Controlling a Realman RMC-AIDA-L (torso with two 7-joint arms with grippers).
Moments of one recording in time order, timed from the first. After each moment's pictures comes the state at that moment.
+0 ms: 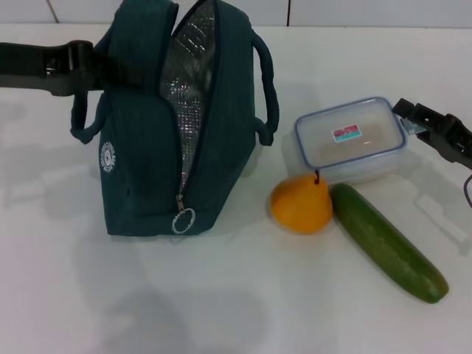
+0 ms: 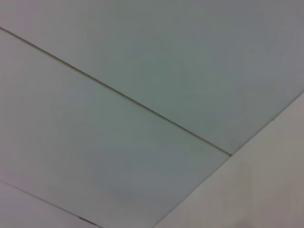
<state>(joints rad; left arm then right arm) -0.52 -1.99 0.69 1.19 2.03 1.78 -2.62 0.57 2.01 -0.58 -0.10 -1.54 -1.26 1.68</state>
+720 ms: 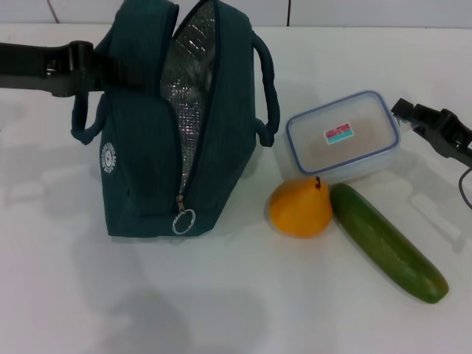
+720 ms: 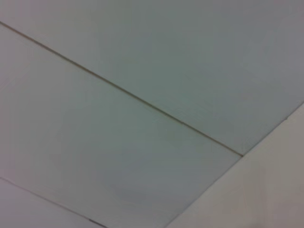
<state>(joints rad) -0.52 -1.99 0.69 1.17 2.03 1.77 -2.62 0.58 2.02 -0.57 -0.10 -1.53 -1.28 1.68</state>
